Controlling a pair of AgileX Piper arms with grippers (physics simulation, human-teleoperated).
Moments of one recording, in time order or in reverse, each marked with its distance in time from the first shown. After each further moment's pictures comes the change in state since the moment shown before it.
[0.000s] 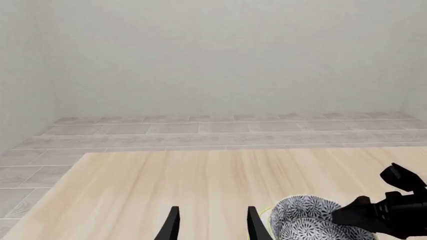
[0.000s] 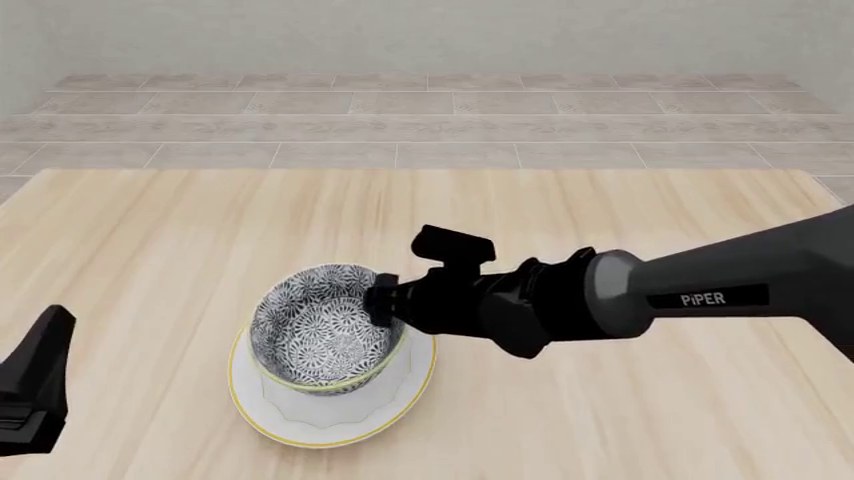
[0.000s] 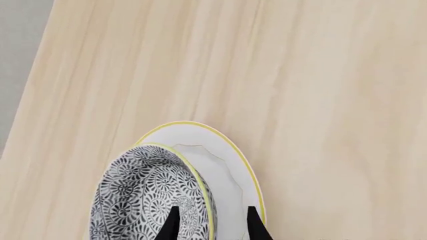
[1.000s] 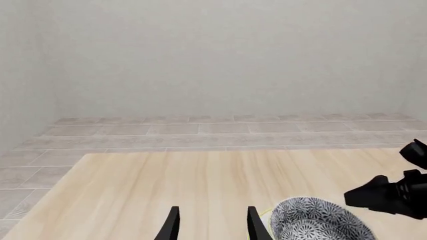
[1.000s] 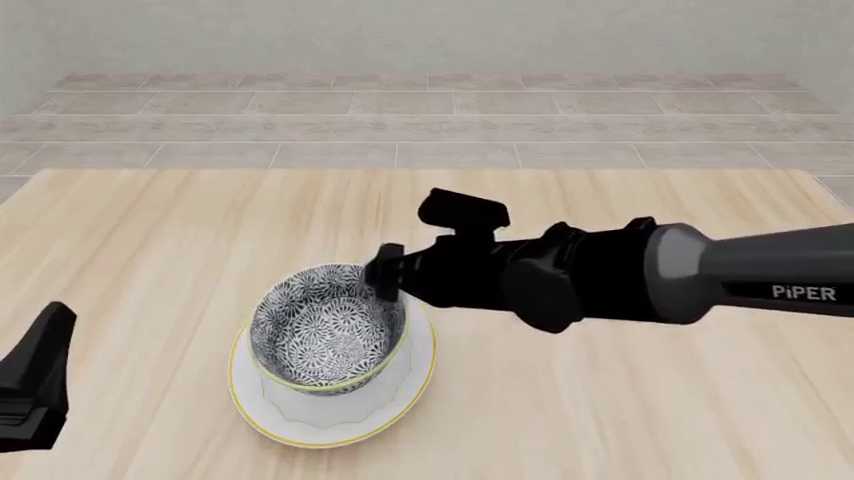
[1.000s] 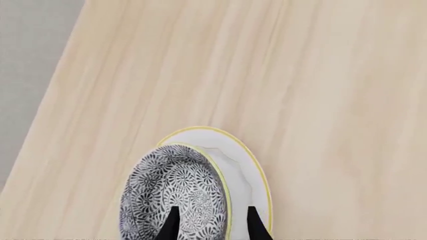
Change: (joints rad) left arm 0.001 0.021 0.001 -0.025 -0.001; right arm -0.004 -0.147 -0.011 0.112 -0.067
